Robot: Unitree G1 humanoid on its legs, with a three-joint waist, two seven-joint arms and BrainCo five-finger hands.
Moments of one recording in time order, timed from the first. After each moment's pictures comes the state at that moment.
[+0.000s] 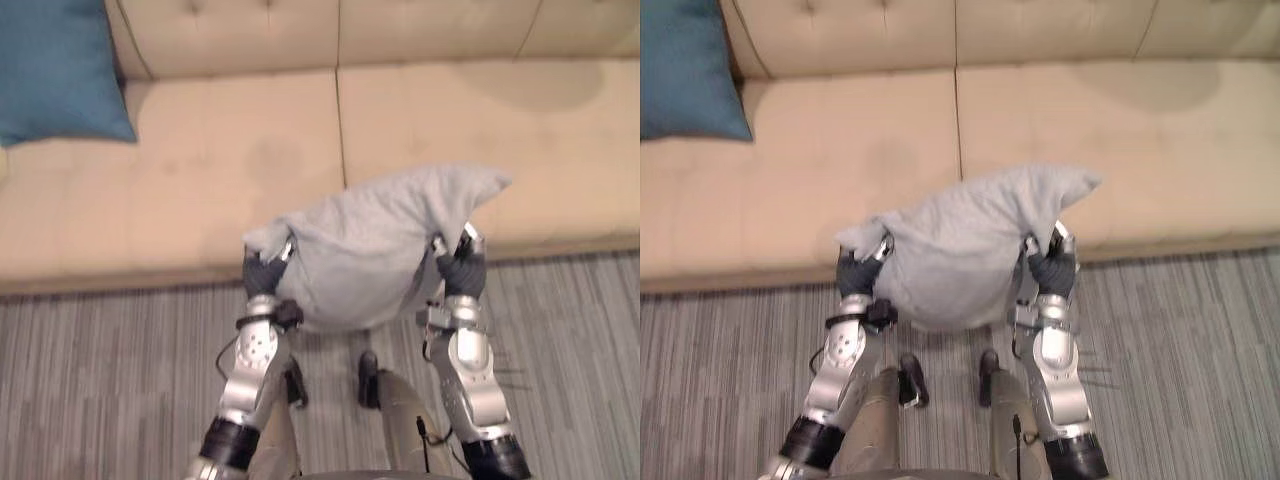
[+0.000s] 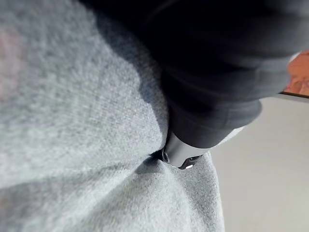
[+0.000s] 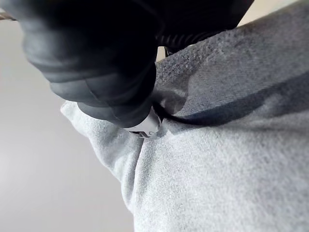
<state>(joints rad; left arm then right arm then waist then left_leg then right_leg) 0.04 0.05 -0.23 0.02 -0.25 -0.28 0.33 0.08 -0.05 0.17 -0.13 0.18 -0.23 -0.26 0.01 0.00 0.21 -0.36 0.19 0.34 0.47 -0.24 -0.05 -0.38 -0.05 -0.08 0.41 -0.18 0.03</state>
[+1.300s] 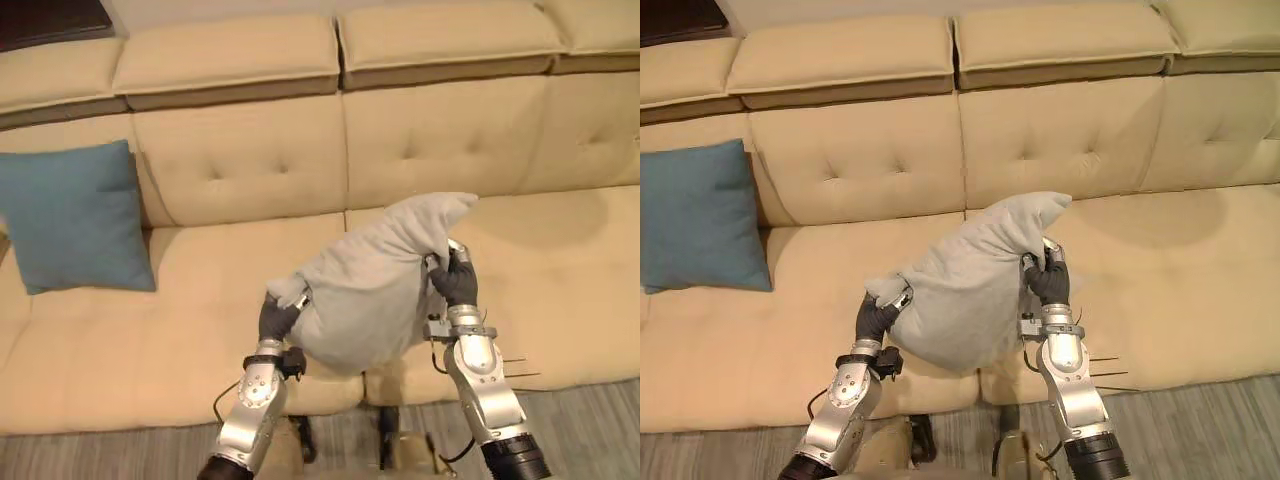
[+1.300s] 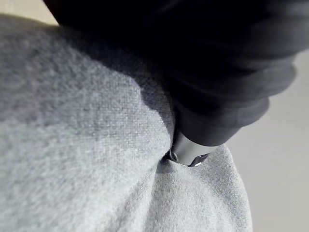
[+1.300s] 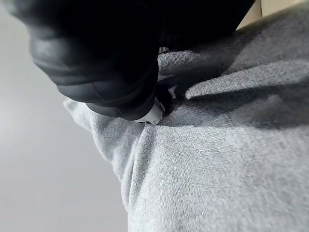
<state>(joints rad) 0.07 0.09 -0.30 0.13 -0.23 -0.26 0.22 -0.03 -0.16 0.13 -0.06 0.10 -0.19 -0.21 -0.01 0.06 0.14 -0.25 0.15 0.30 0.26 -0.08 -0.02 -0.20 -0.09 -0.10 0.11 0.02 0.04</state>
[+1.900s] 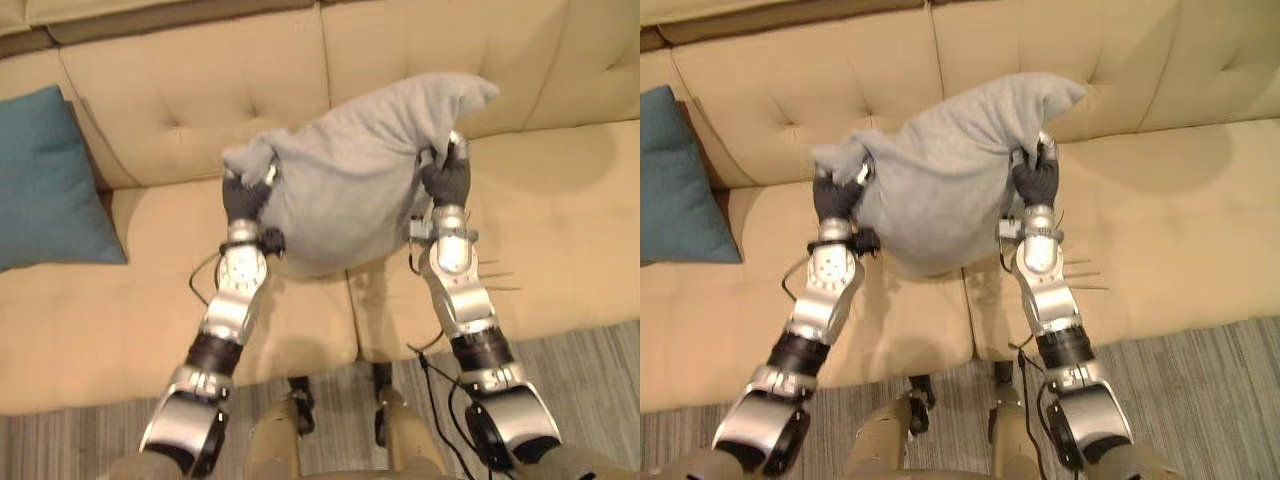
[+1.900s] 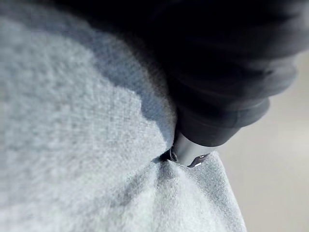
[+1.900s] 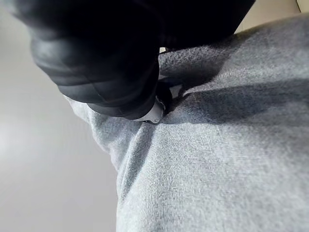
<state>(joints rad) -0.65 0.25 -0.15 0.34 -0.15 -0.26 0.45 -0.67 -0.12 0.07 0.24 0.10 -0.19 -0.37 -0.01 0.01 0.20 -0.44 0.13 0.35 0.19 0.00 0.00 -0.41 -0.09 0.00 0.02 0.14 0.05</state>
